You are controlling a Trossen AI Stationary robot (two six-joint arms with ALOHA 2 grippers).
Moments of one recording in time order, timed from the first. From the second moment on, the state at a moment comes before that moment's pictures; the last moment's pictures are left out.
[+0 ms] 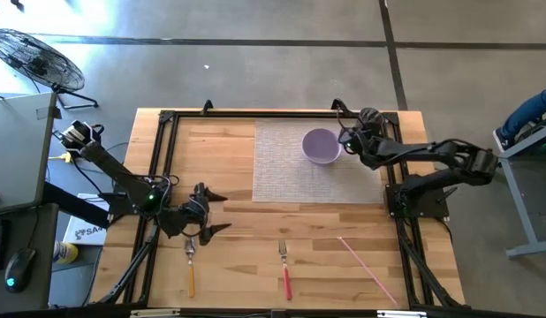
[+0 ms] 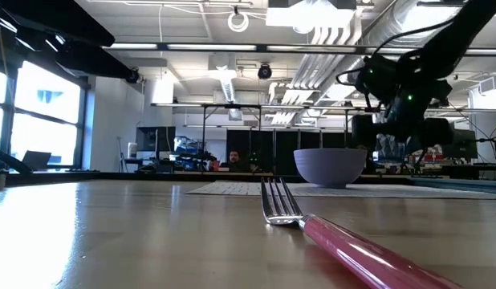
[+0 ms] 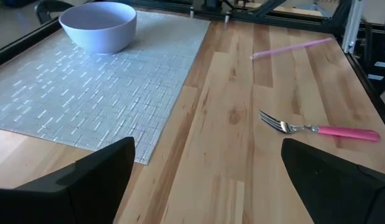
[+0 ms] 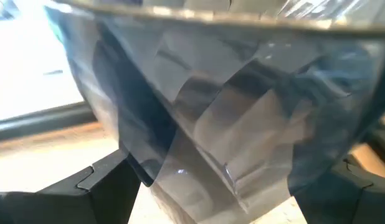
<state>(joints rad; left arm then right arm) -0.67 1.00 0.50 -0.06 -0.77 -0.52 -0.57 1.30 0.46 -0.12 0.90 0.98</state>
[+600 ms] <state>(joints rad) -0.67 1.00 0.50 -0.05 -0.78 -0.52 -0.70 1.39 0.43 -0.04 0.86 1.04</state>
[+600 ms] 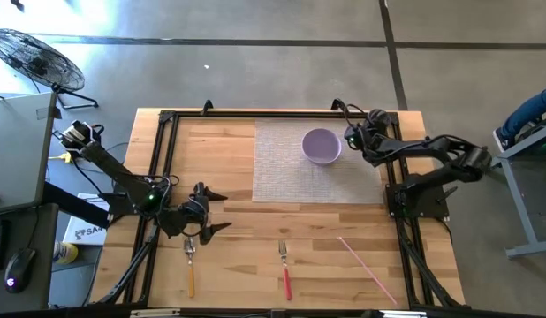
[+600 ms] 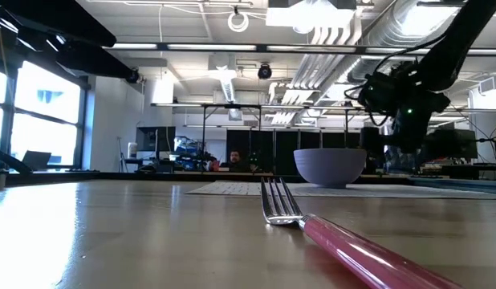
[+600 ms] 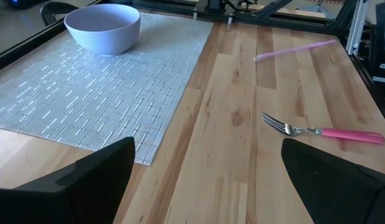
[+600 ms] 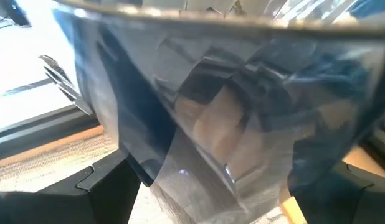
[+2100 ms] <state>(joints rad) -0.67 1.00 0.50 -0.05 -0.78 -0.52 -0.72 1.58 0.55 -0.09 0.80 0.97</state>
